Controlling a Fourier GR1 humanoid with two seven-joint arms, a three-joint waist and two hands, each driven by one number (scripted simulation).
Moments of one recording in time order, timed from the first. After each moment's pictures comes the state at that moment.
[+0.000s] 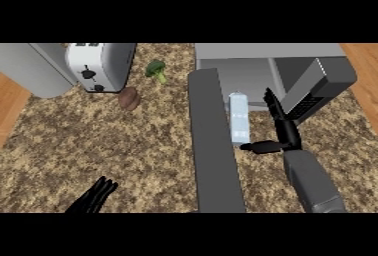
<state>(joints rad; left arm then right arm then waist) 0.58 0.00 -0.24 -2.11 -0.01 -0.32 -0.29 -0.60 -0.12 -0.31 -0.37 0.27 0.03 -0.93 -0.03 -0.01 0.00</state>
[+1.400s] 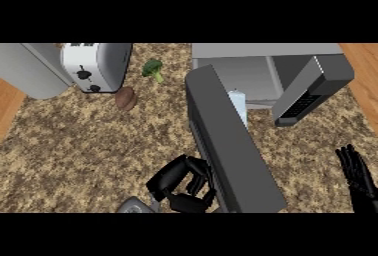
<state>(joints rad) -0.18 0.00 -0.54 -1.29 -0.19 -0.16 -0.17 0.19 -0.19 -0.27 -1.36 0.08 0.29 -0.79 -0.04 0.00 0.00</state>
